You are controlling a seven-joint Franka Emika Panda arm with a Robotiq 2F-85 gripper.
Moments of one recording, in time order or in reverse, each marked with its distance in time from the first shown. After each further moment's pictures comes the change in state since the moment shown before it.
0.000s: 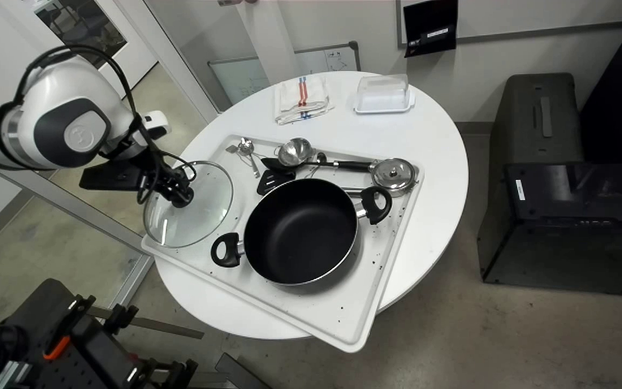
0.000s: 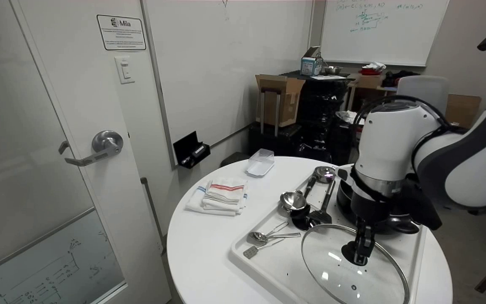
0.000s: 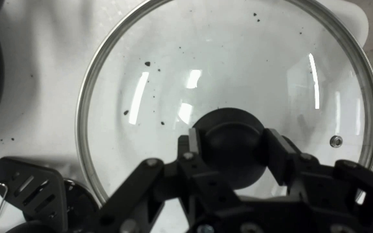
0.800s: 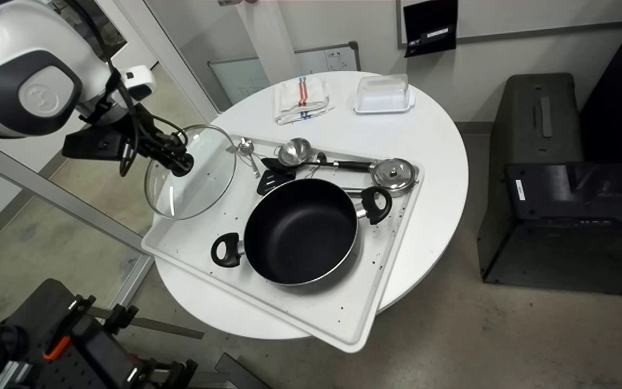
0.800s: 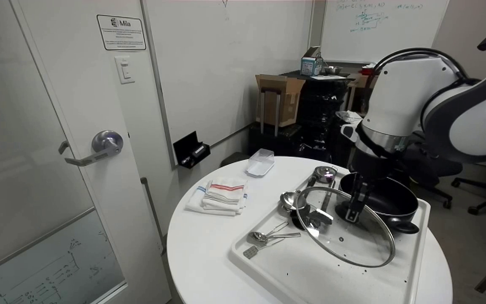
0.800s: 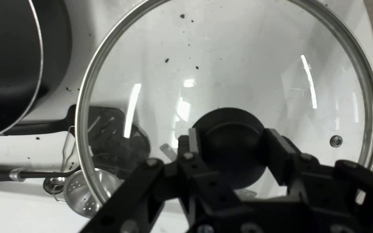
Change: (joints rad) arm -0.018 -0.180 -0.040 -0.047 0.042 -0.002 0.002
